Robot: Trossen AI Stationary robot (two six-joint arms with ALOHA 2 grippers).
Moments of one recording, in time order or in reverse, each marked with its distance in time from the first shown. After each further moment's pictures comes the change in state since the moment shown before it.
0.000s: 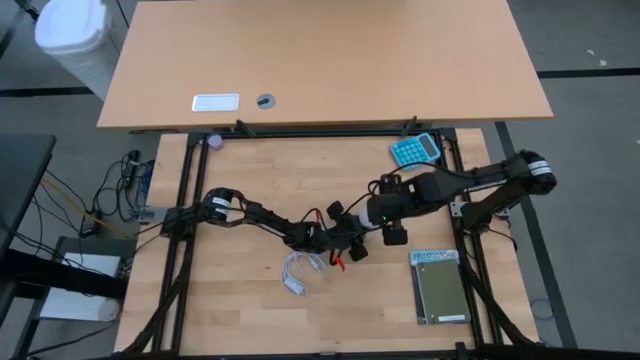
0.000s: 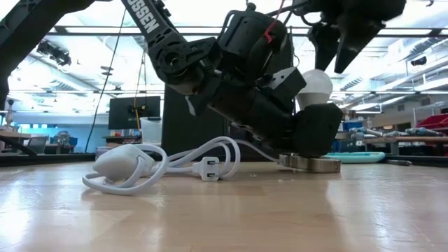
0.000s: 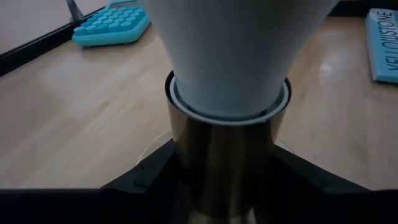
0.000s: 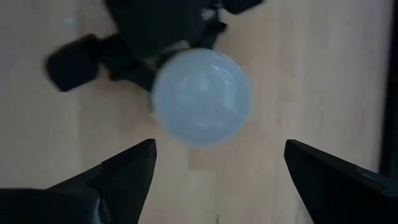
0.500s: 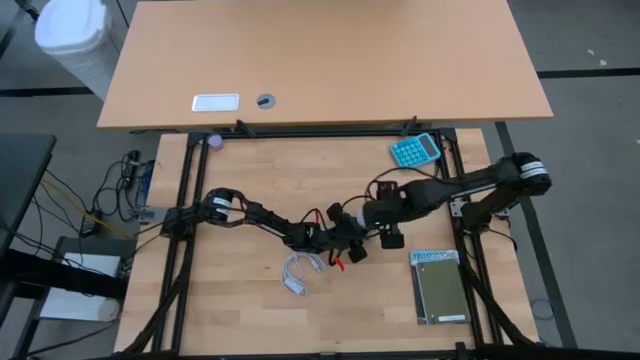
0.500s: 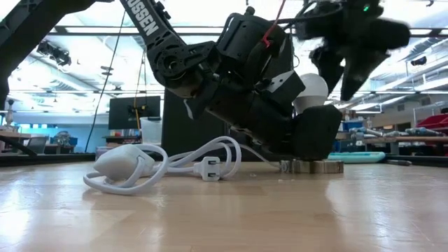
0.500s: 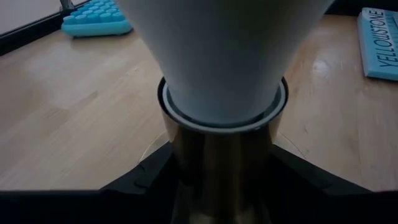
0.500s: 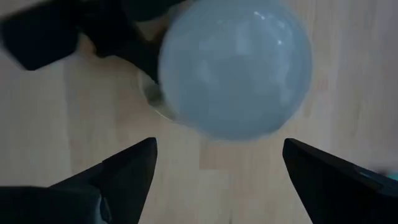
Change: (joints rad) left arm 0.004 0.005 -0.007 0.005 0.034 -0.035; right arm -0.017 0.057 -0.124 0.111 -0.045 -0.002
